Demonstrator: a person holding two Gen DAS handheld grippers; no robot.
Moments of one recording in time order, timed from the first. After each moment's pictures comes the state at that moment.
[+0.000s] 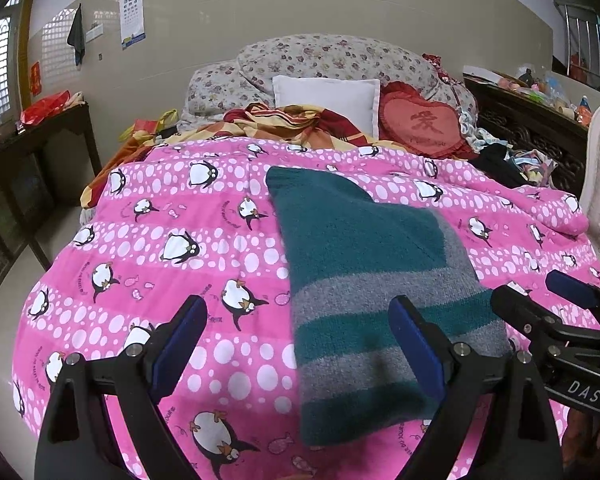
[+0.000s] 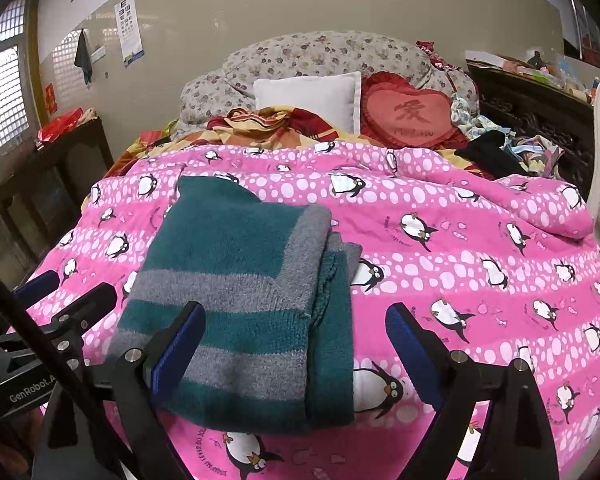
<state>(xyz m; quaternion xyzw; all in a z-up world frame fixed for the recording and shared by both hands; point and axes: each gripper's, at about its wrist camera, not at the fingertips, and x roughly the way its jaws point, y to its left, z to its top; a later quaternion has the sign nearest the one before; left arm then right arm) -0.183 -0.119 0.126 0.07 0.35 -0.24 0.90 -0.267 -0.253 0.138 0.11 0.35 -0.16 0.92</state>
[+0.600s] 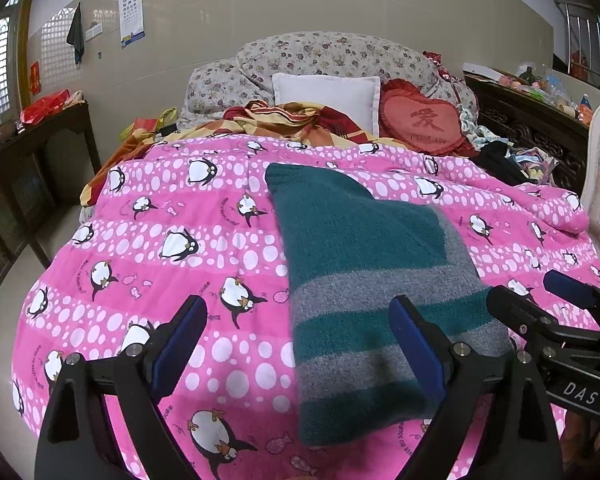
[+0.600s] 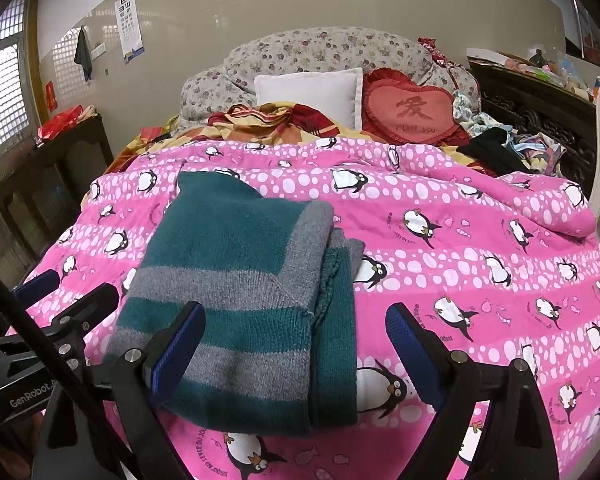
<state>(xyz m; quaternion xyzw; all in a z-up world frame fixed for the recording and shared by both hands) -0.182 -0.119 0.125 0.07 0.35 -0.24 0.90 -0.265 -0.254 0.135 0.11 0.35 -0.16 0.92</state>
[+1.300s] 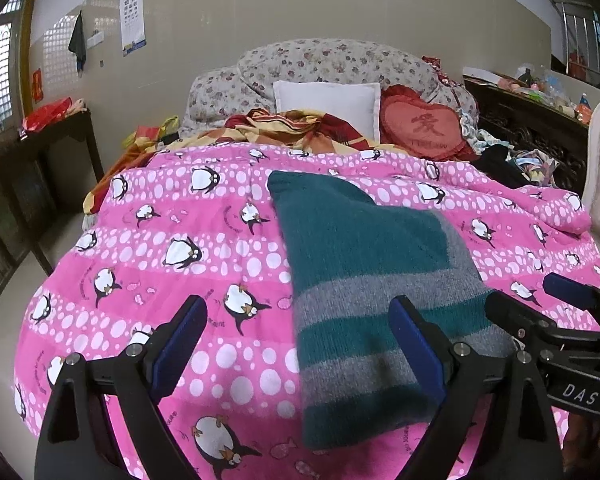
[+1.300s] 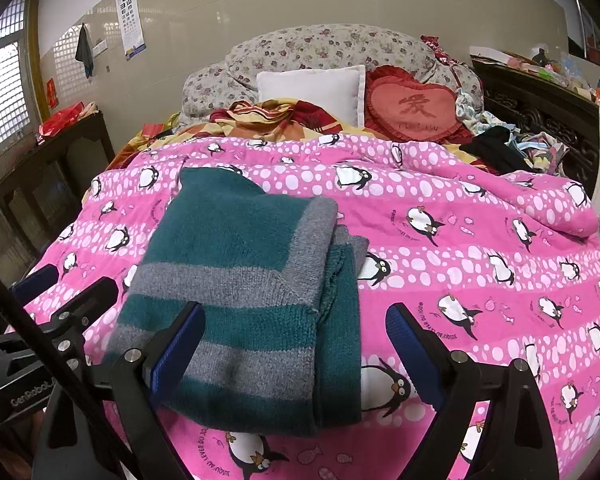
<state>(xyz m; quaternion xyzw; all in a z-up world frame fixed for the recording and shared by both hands) -0.186 -0.116 0.120 0.07 0.33 -0.24 0.91 -0.263 -0.253 0.132 0.11 0.36 -0.16 0.91</state>
